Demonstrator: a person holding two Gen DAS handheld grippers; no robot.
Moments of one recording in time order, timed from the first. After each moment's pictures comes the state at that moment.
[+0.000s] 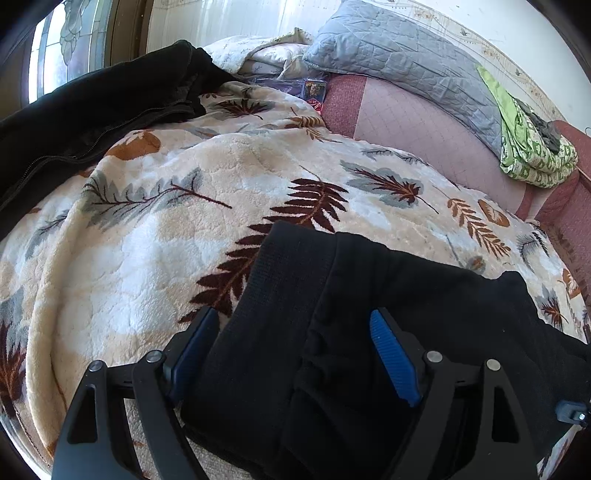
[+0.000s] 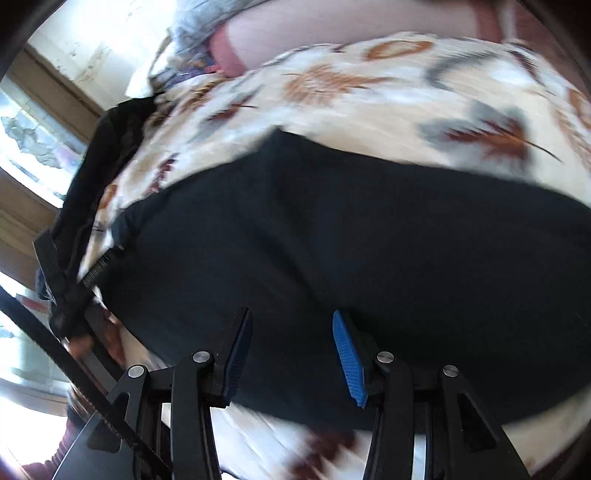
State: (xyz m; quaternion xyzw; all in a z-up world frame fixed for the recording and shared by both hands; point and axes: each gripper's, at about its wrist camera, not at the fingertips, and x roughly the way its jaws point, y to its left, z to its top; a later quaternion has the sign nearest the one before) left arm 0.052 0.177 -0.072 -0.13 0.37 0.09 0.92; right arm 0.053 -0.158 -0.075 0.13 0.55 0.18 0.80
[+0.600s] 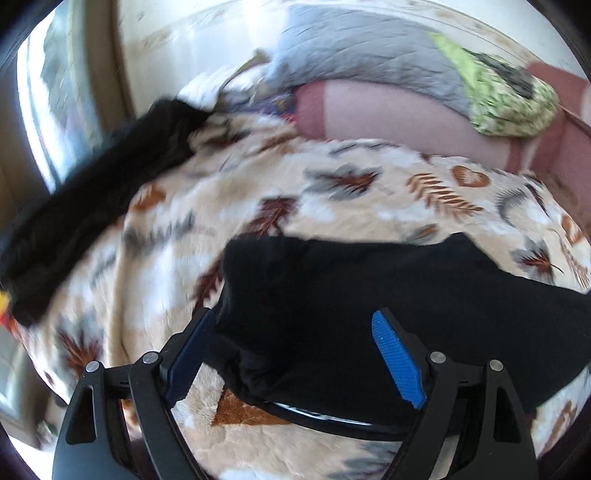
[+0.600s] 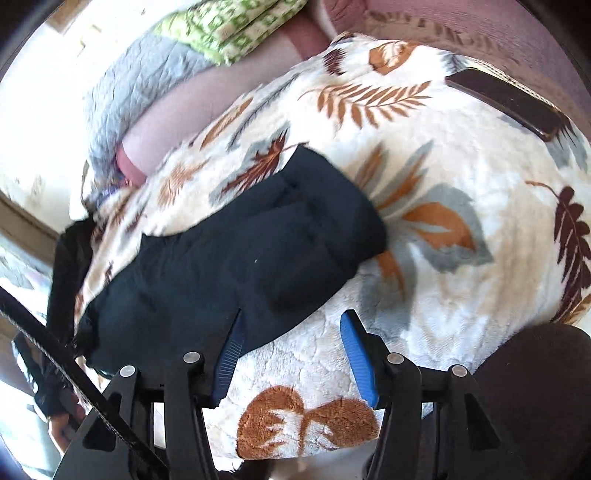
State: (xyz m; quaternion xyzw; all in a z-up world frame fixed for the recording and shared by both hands) left arm 0.009 0.084 0.008 0.00 0.39 0.10 0.92; right arm -0.019 -0.333 -0.065 0.28 0.48 0.03 0.83
